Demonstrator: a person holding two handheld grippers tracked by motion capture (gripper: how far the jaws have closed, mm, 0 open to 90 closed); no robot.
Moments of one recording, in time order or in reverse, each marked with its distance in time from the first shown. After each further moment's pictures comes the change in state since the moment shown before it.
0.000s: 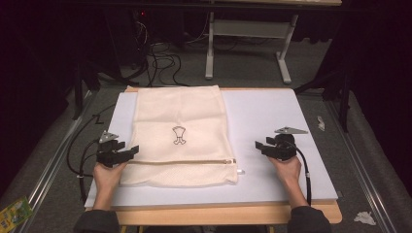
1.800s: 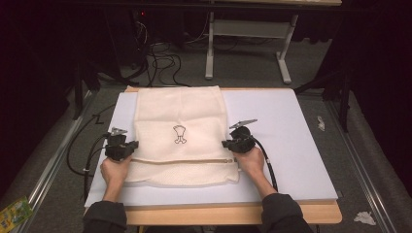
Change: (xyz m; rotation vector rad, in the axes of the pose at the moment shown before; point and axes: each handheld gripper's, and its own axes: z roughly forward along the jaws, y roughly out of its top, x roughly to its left) left arm -0.006 0.013 0.027 0.066 0.039 -0.006; right arm 0.086 0.037 0.077 0.197 0.147 -0.134
